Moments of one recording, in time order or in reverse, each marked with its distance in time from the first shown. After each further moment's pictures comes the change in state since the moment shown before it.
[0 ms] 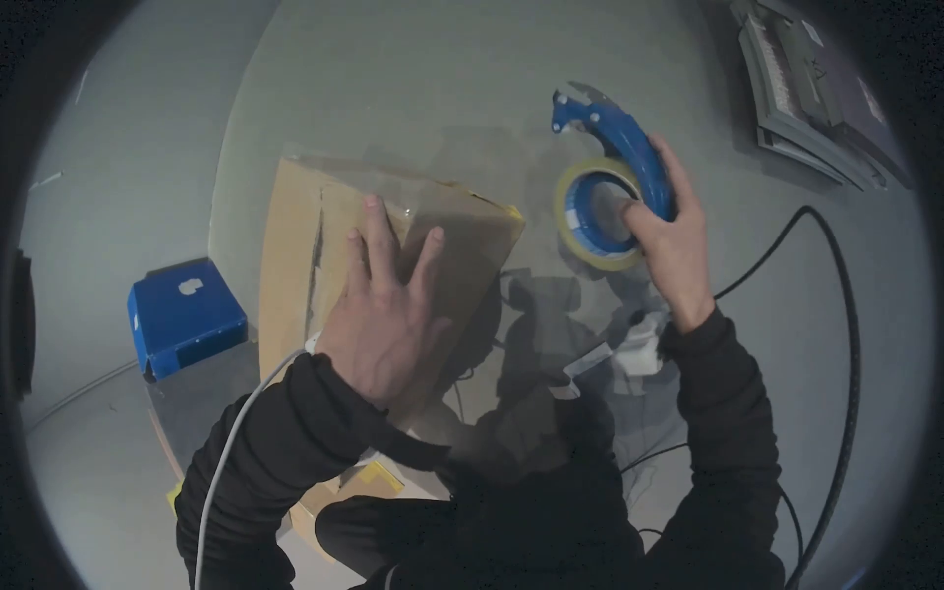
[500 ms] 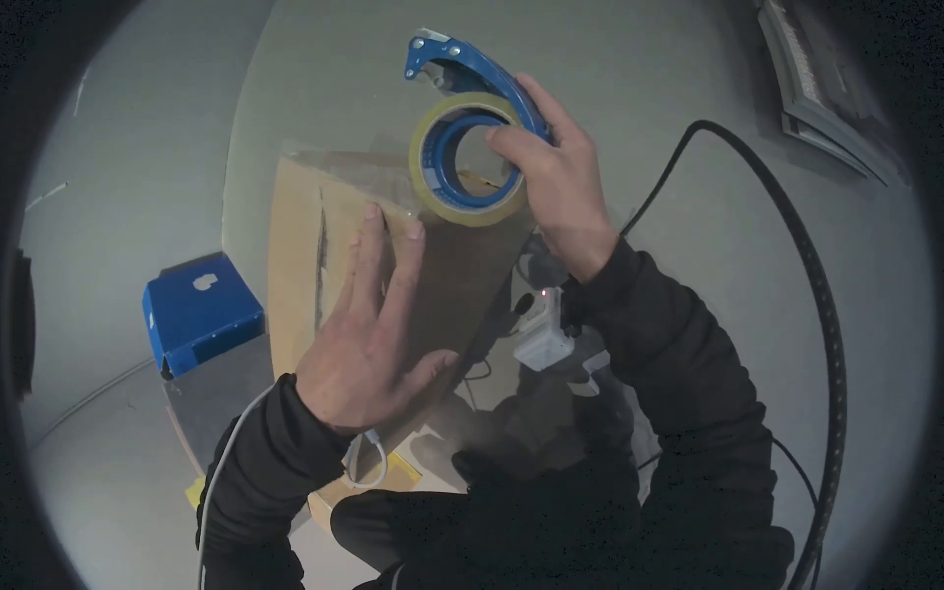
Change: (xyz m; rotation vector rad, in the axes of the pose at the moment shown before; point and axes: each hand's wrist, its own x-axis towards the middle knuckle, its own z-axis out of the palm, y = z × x) left_hand -0.007 -0.018 -0.008 -0.509 -0.098 0.103; right_hand 0.032 -0.034 0.099 0.673 -0.080 0.041
